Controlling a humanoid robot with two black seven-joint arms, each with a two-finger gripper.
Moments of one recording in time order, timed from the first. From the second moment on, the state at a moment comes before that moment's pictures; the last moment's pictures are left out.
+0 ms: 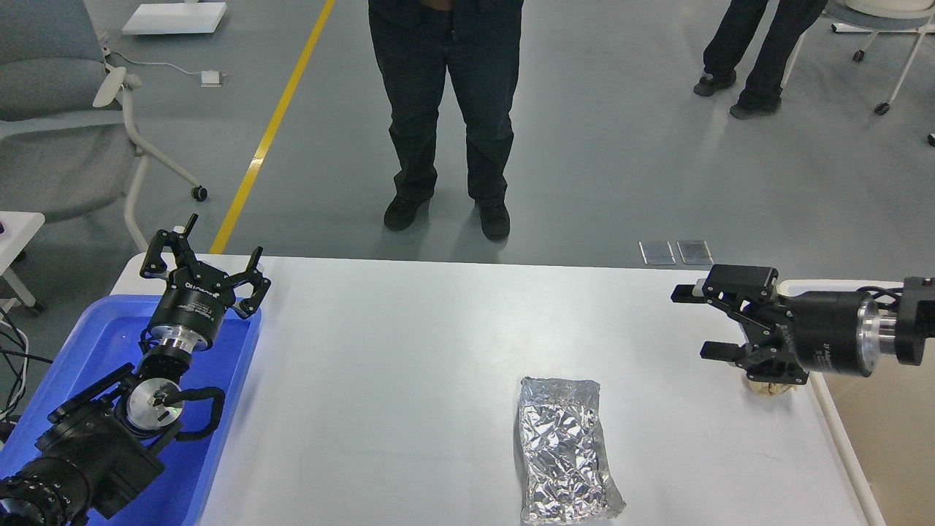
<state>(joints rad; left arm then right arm) -0.58 0.33 -0.75 -0.45 -0.16 -0.64 -0.52 1.31 -1.10 -0.31 1.59 -0.33 0.30 0.15</state>
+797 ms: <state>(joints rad) -0.58 0.33 -0.75 -0.45 -0.16 -0.64 -0.52 1.45 -0.51 -0.72 1.59 -0.35 -0.24 0.07</state>
